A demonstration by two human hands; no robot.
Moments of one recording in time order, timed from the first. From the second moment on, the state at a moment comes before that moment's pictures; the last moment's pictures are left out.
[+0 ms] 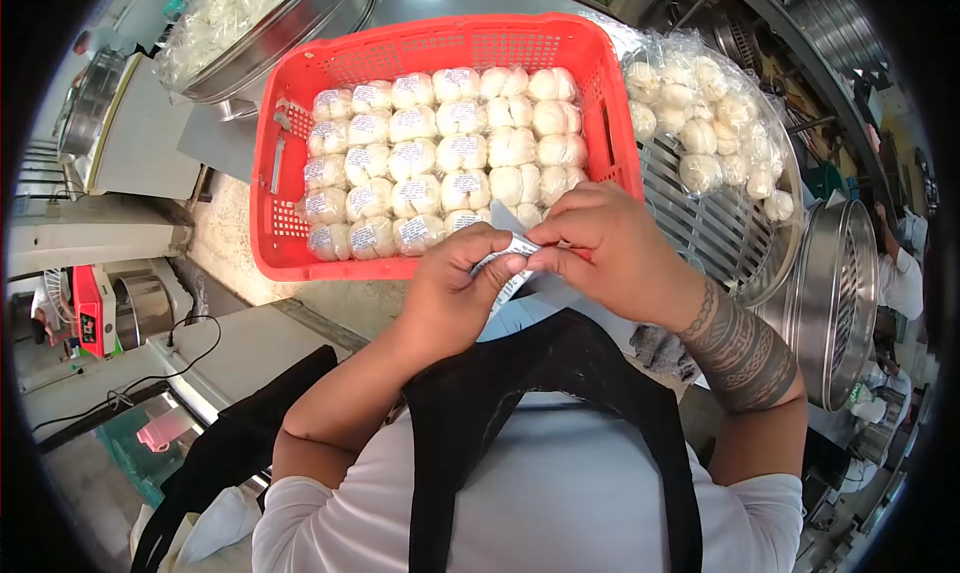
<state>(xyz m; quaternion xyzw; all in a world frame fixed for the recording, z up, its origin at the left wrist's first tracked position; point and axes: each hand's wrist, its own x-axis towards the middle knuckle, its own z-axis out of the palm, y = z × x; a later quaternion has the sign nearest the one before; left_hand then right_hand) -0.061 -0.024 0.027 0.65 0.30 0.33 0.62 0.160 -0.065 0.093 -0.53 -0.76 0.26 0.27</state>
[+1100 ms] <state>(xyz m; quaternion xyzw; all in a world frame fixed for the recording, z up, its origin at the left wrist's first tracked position) -0.103 0.029 0.000 0.62 0.23 0.20 0.72 0.193 0.110 -0.093 -0.62 -0.77 -0.12 -0.10</state>
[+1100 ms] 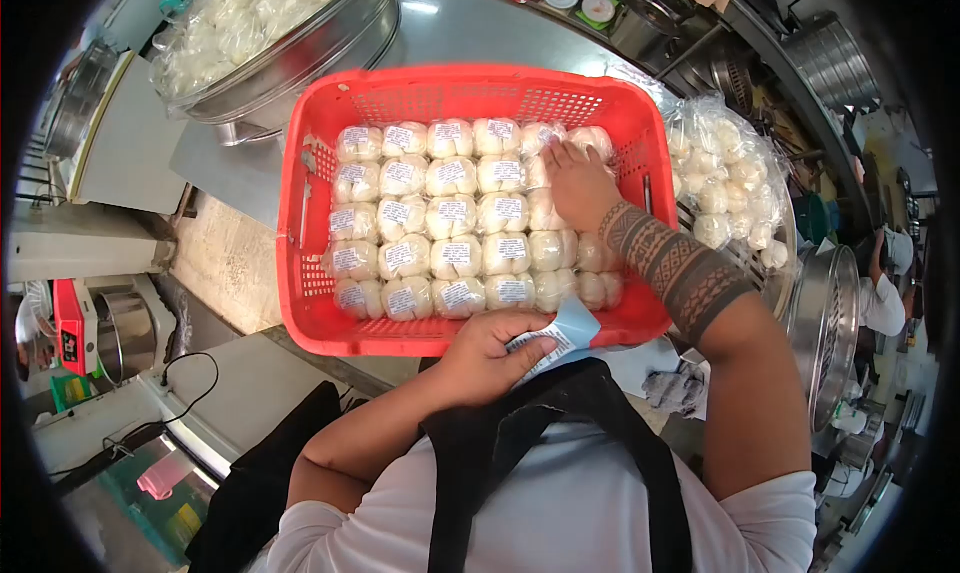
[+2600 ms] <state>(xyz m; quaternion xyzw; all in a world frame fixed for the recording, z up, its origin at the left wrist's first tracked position) -0.053 -0.088 0.044 0.64 0.39 0.29 0.59 0.174 -0.107 0.095 -0.46 -0.84 0.19 0.23</state>
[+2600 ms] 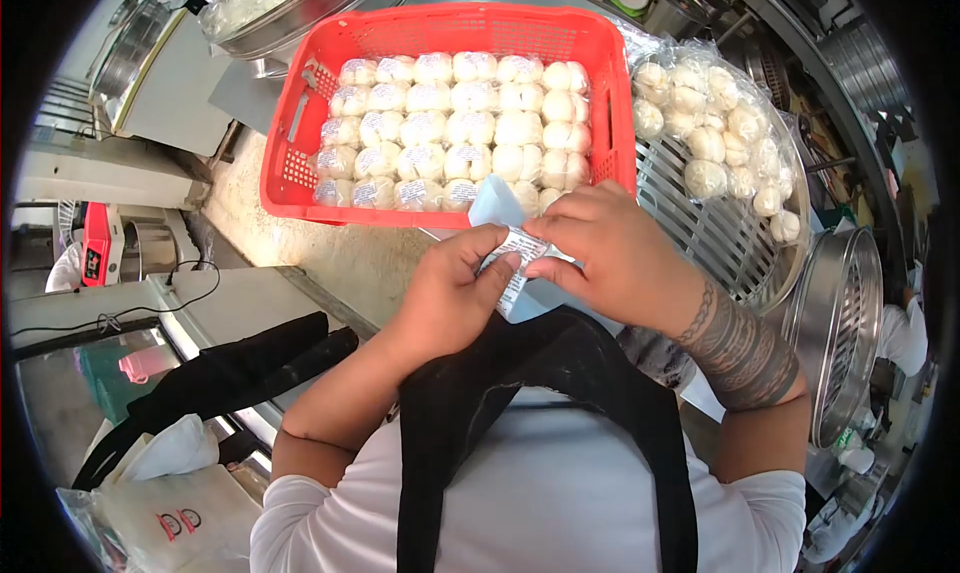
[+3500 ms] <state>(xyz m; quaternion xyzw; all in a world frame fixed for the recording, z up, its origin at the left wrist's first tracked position) -0.097 0.013 0.013 0.67 0.31 0.19 0.65 0.205 0.086 0.002 -0.63 -0.75 0.04 0.21</state>
